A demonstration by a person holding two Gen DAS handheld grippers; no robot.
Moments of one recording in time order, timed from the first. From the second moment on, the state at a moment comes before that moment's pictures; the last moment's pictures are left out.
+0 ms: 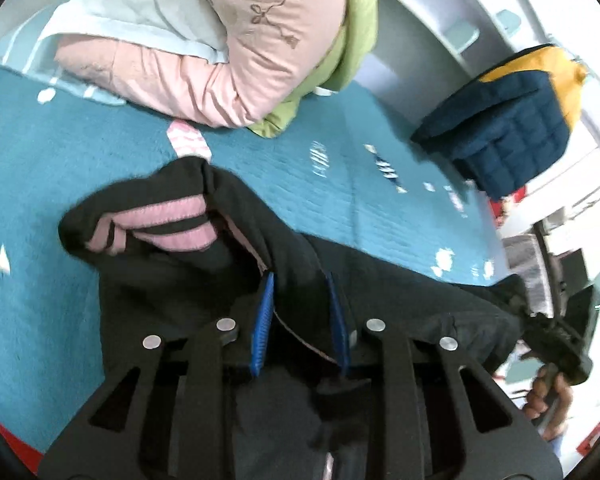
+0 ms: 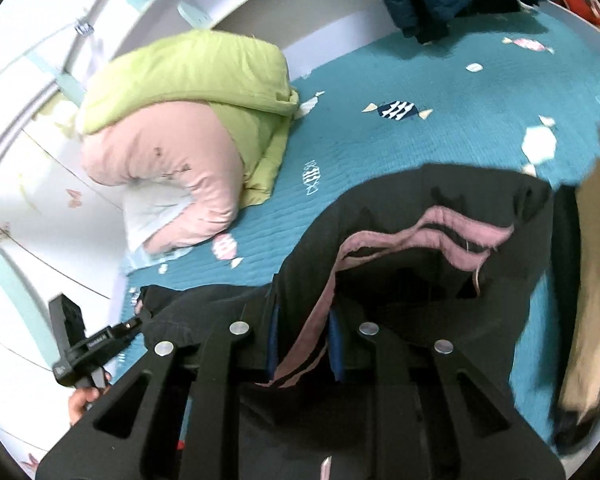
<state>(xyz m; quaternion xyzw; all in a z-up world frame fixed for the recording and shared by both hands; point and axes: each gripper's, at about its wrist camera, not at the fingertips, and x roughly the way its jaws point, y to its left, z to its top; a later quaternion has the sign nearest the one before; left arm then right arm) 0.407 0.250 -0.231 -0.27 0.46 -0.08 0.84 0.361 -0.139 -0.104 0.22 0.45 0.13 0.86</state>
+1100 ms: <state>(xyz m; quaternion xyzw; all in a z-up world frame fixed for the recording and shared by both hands) 0.145 0.176 -0.201 -0.25 0.48 -0.12 0.83 0.089 -0.212 -0.206 0.31 0.51 0.08 0.80</state>
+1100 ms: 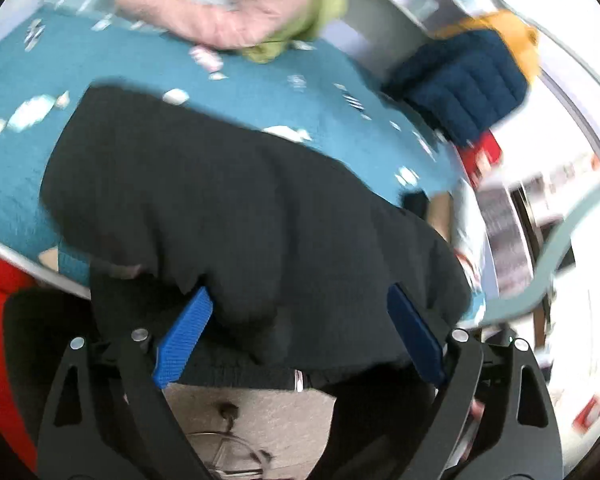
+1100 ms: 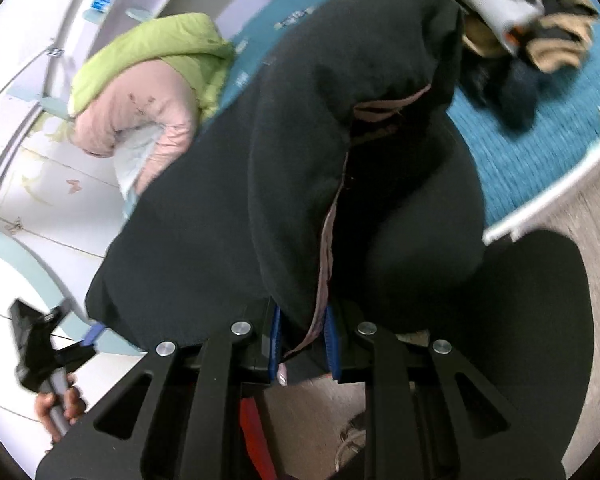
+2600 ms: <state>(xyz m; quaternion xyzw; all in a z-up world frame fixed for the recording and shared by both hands) 0.199 0.205 -0.354 -0.24 0.60 -0.06 0.76 0.176 -0.216 -0.218 0.11 0.58 0.00 0.80</state>
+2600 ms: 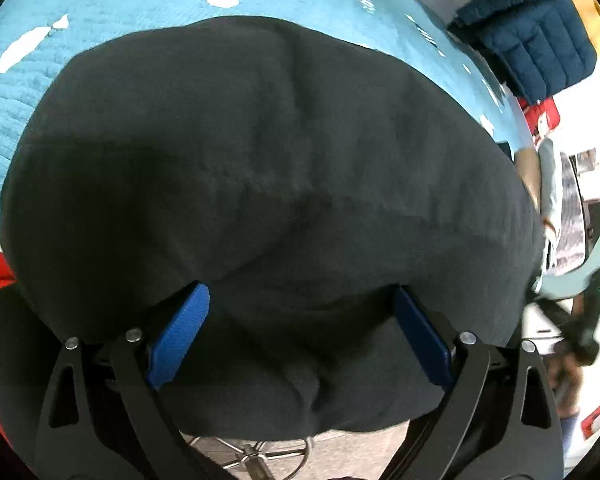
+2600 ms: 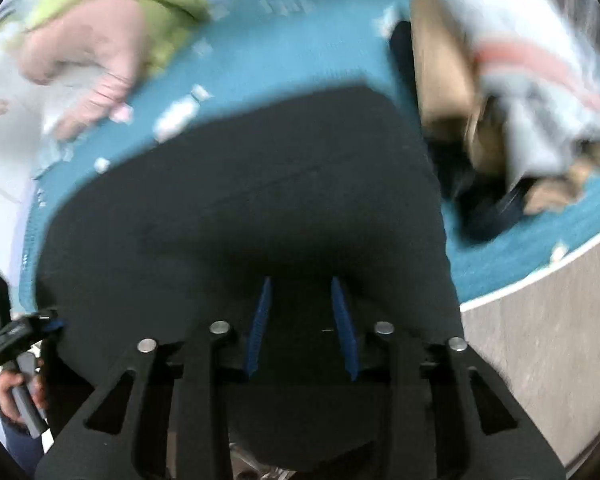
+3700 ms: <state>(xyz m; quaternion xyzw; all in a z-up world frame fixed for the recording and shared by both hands) 0.292 0.198 -0.339 -0.17 0.54 -0.10 0.82 0.277 -0.155 -0.235 0.06 0.58 0.05 0.81</state>
